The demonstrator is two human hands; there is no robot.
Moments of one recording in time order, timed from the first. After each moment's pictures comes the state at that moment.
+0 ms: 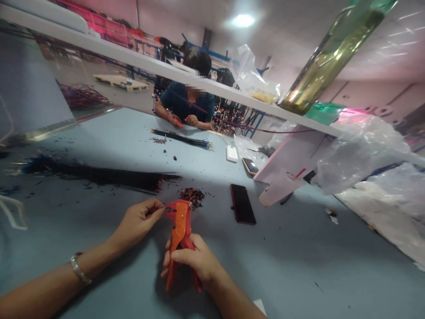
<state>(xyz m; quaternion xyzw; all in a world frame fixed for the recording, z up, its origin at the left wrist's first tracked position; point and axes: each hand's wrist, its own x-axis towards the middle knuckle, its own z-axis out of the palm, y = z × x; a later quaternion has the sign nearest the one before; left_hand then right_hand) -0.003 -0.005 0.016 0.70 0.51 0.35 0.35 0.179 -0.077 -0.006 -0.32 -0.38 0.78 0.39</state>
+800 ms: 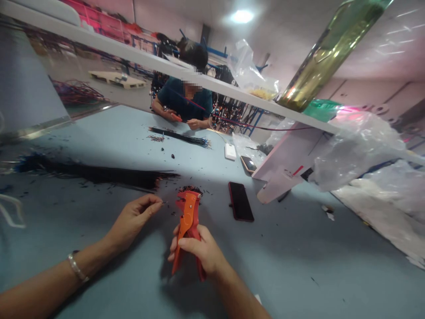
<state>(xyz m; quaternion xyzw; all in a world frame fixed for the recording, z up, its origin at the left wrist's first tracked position) -0.003 -0.006 0.016 0.62 0.46 0.44 0.46 0.190 -0.074 0.013 -0.36 -0.41 0.72 0.42</state>
